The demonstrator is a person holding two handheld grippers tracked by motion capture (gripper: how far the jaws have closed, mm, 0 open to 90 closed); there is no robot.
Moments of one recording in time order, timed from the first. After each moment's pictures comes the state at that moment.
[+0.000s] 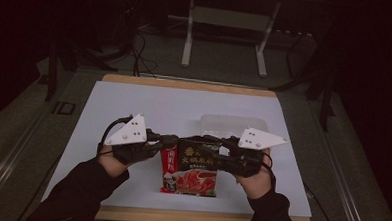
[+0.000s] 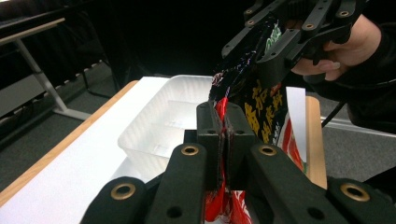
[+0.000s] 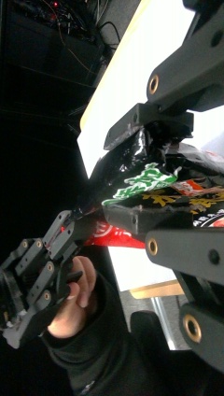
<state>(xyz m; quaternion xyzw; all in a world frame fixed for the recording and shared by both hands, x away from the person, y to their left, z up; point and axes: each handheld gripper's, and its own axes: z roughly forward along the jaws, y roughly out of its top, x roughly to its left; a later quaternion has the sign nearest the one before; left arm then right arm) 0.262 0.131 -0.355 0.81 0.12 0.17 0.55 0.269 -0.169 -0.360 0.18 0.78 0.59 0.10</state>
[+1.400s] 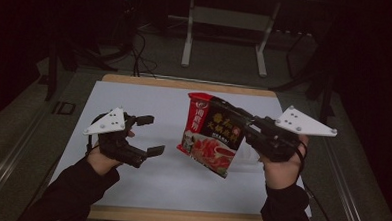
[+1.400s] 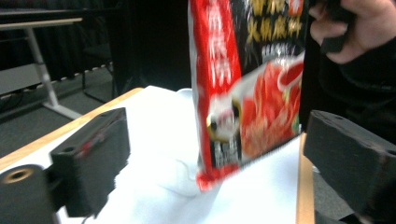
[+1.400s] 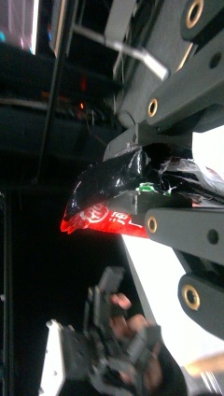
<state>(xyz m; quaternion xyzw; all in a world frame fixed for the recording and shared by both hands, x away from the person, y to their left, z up) 0.275 0.167 -0.374 0.76 0.20 0.14 0.61 0.265 -0.208 -0.291 0.26 0.72 0.60 0.23</state>
